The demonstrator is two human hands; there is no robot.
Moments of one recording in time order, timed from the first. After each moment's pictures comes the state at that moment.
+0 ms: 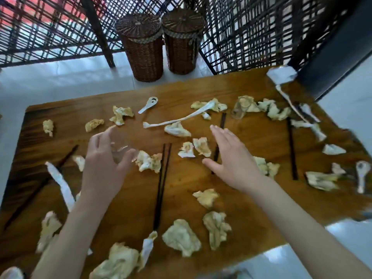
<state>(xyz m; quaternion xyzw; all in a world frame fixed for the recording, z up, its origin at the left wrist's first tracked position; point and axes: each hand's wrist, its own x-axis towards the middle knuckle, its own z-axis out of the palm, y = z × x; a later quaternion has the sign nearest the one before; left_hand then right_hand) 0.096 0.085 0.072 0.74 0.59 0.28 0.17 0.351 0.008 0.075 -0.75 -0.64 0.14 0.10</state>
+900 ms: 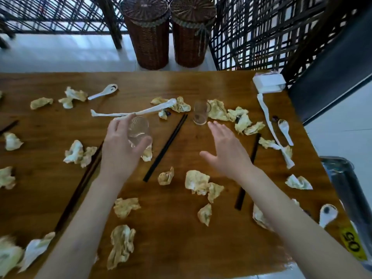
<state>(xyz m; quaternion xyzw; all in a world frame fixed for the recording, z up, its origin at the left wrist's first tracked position) 0.349 0.052 0.032 0.68 0.64 0.31 0.18 0.589 0.015 0.028 -0.71 -0.69 0.15 0.08</state>
